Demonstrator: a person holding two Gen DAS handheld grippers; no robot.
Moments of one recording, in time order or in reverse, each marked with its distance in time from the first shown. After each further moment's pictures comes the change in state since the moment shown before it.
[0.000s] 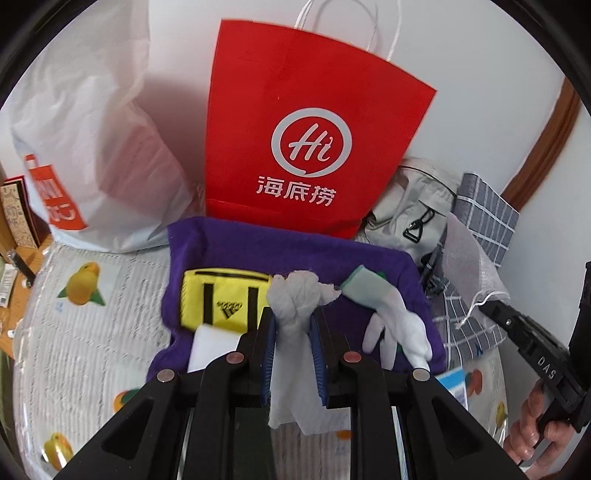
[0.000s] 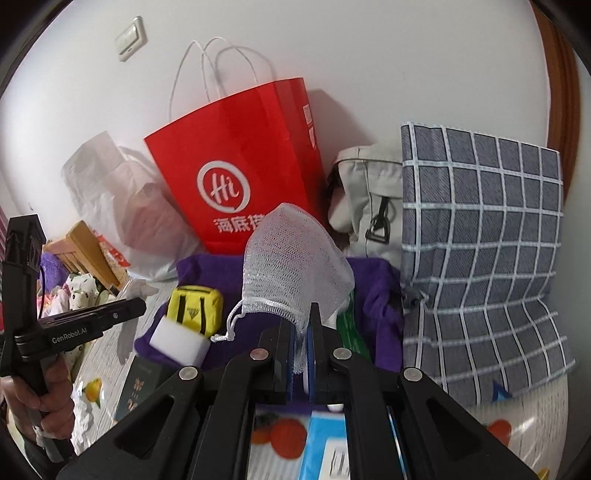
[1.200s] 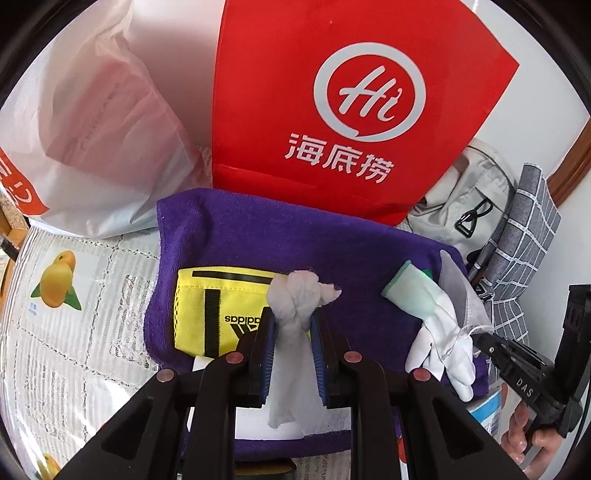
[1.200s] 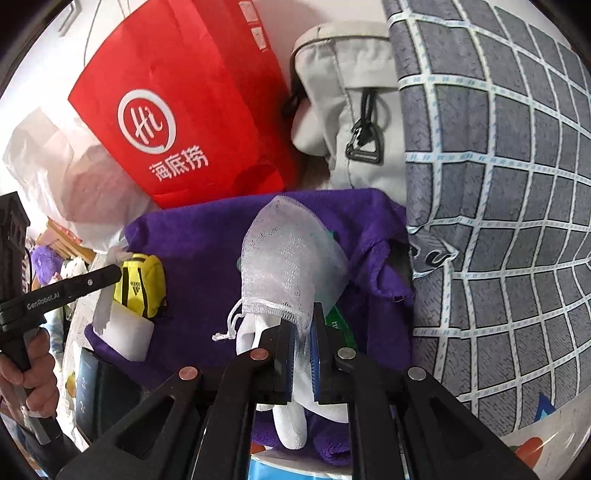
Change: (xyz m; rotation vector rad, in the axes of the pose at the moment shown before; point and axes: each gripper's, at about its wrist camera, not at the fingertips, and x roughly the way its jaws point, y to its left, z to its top) left arm 0.073 0.023 0.010 -0.035 0.101 0.052; right arm 0.111 -0.049 -0.016 0.055 0.228 0.025
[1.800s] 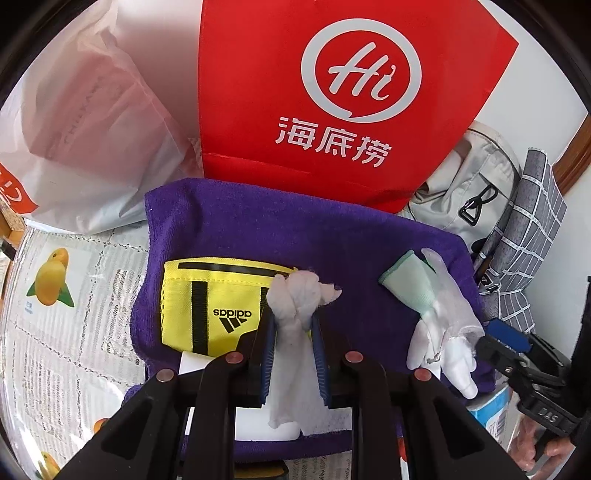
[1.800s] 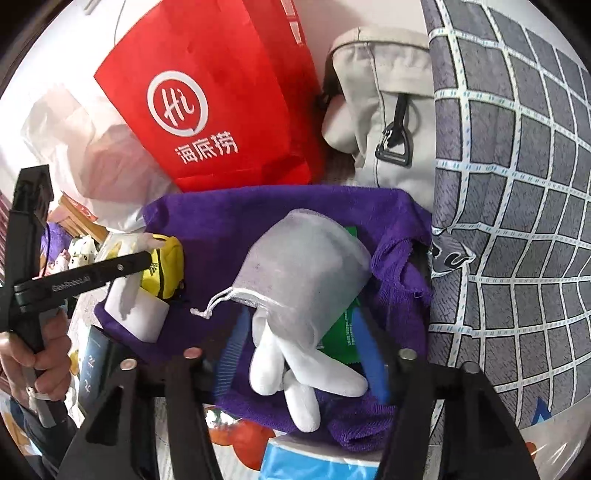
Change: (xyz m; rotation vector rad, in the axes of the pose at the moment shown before) left arm 0.014 -0.010 -0.005 0.024 0.022 0.022; right arm -0.012 0.012 -0.004 -0.071 0.008 0.036
